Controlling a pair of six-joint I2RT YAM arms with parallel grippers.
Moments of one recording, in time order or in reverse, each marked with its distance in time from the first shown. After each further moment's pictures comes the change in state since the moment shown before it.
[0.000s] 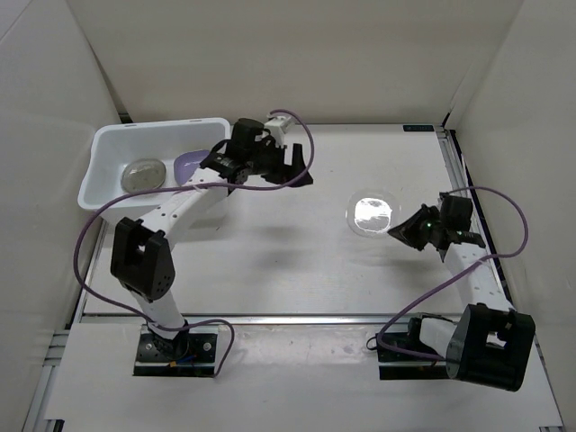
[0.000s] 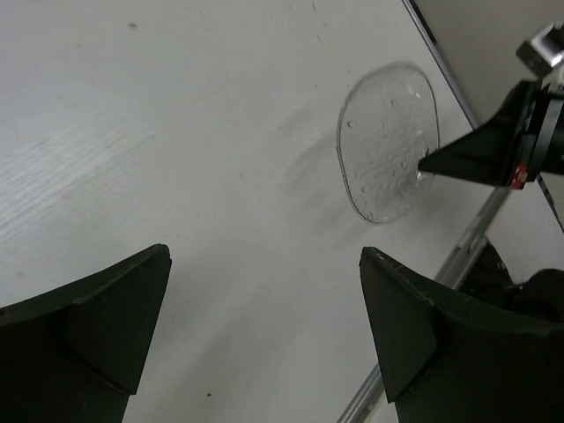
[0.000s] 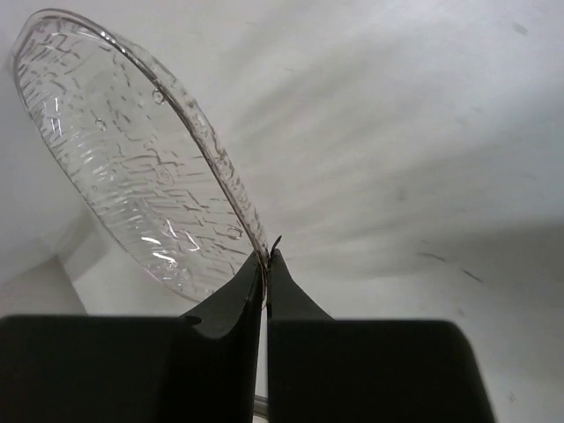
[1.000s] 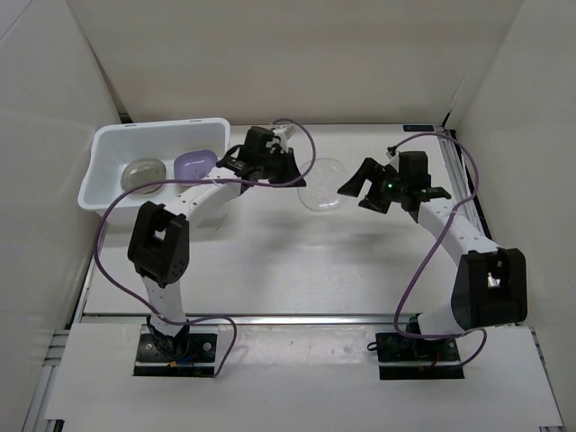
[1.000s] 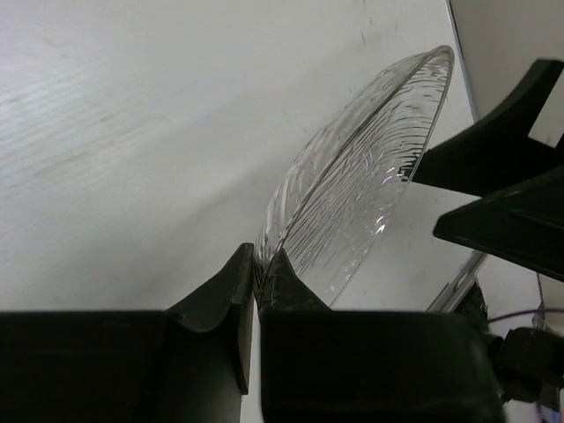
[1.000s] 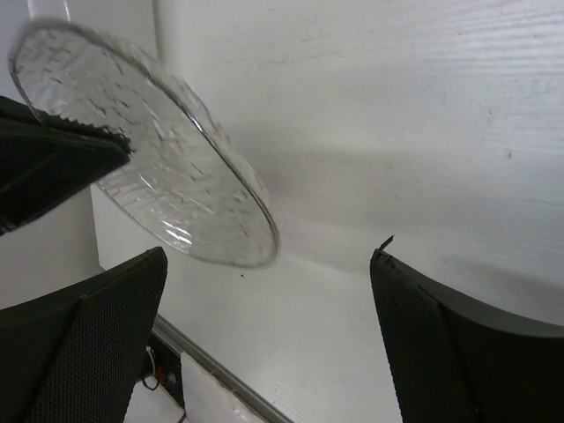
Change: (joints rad) left arm -0.050 0.177 0.002 0.074 -0.040 -0.166; right arm 0.350 0.332 0.359 0.181 -0.088 -0.033
